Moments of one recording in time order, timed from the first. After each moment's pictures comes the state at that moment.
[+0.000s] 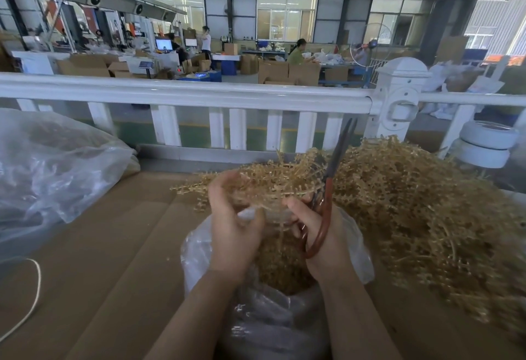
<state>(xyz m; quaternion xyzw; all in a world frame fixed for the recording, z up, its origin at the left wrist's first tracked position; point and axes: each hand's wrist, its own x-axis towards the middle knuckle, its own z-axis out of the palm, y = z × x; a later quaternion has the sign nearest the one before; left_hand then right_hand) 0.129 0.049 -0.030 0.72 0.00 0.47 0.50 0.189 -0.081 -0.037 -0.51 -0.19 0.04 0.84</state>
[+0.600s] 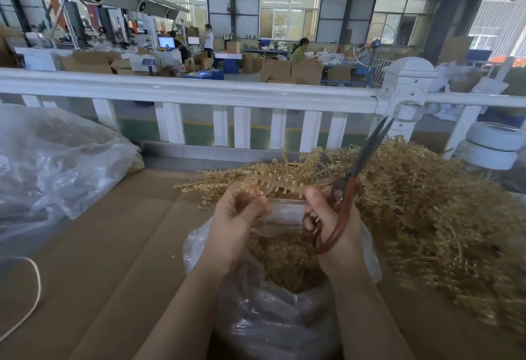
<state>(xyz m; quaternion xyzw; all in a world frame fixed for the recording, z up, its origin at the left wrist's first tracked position) 0.129 0.065 -0.026 0.64 0.01 0.29 0.71 0.188 -0.087 -0.029 -0.49 -0.22 -0.01 0.84</state>
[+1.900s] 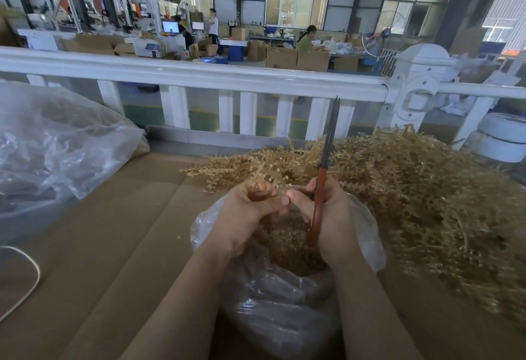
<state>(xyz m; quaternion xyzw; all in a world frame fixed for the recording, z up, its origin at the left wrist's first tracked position) 0.124 0.061 -0.021 0.61 -0.01 0.16 0.77 0.185 -0.080 -0.032 -0.63 -0.22 0.01 0.75</state>
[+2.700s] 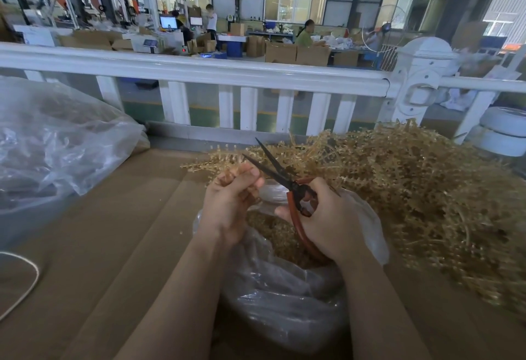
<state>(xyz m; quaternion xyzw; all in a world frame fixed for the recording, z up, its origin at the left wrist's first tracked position) 0.126 0.078 -0.021 0.43 0.08 0.21 0.87 0.178 -0.094 -0.028 -0.88 -0.28 -0.14 0.35</state>
